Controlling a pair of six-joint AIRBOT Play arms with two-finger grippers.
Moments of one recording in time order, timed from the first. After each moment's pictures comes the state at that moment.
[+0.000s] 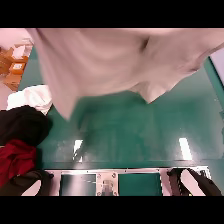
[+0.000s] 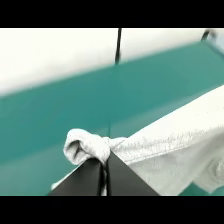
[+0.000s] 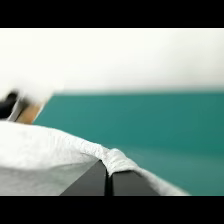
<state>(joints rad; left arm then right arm) -0.14 -0.91 1.85 1.22 -1.12 -1.37 -0.49 -0.83 1.67 -0.62 1.22 1.27</state>
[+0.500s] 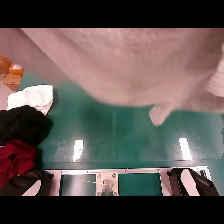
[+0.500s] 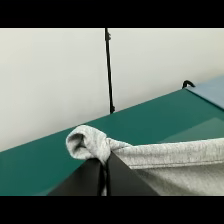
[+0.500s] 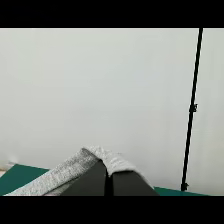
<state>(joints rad) -0.14 -0.85 2.02 1.22 -1.24 -1.38 -0.54 -0.72 1.81 -0.66 1.11 1.28</state>
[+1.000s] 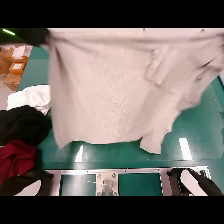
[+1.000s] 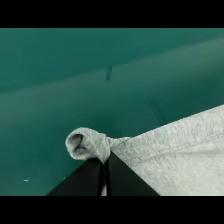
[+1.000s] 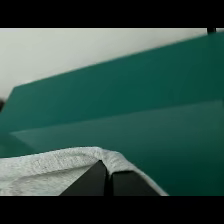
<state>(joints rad) -0.14 -1.21 1.55 1.21 -0.97 -1.33 -0.43 -0.95 1.19 -0.62 0.96 1.14</state>
